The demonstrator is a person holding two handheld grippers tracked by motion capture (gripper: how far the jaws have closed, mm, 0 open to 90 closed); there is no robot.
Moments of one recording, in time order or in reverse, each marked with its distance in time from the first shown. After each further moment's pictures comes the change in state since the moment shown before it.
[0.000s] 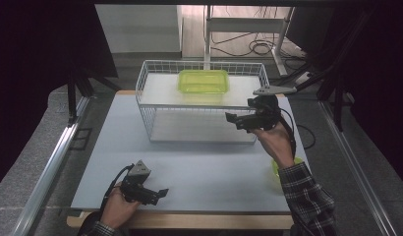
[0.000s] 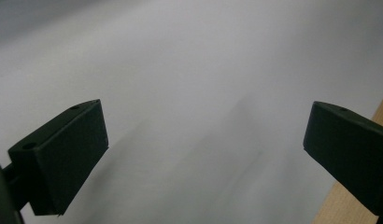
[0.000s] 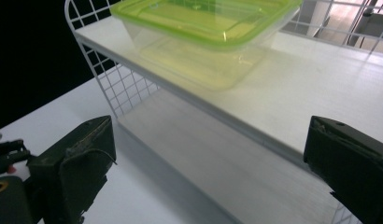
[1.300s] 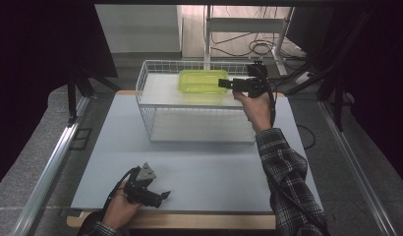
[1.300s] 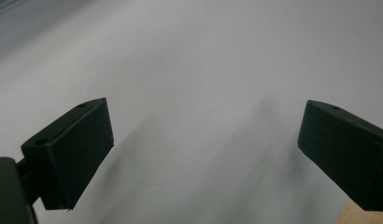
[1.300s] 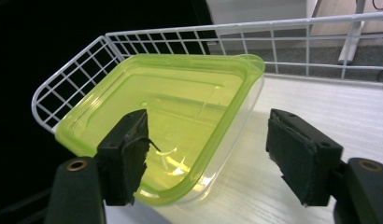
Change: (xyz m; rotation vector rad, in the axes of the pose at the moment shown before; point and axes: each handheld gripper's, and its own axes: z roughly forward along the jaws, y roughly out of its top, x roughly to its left) left arm -0.009 0.001 0.007 0.057 0.038 0.088; right arm -0.041 0.057 0.060 -0.013 0.017 0.317
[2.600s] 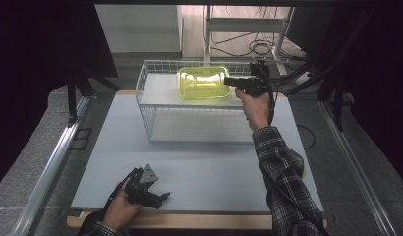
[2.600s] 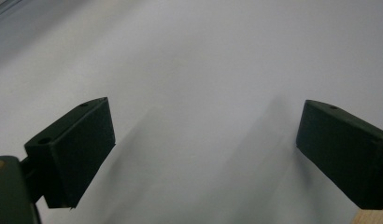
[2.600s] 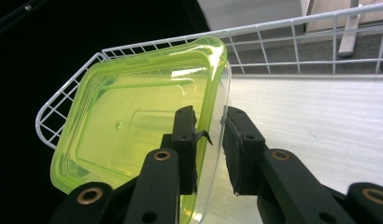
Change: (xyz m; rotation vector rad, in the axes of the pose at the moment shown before) left arm -0.005 -0.001 0.004 0.031 0.065 0.087; right arm -0.004 0.001 0.000 -0.029 -0.006 0.097
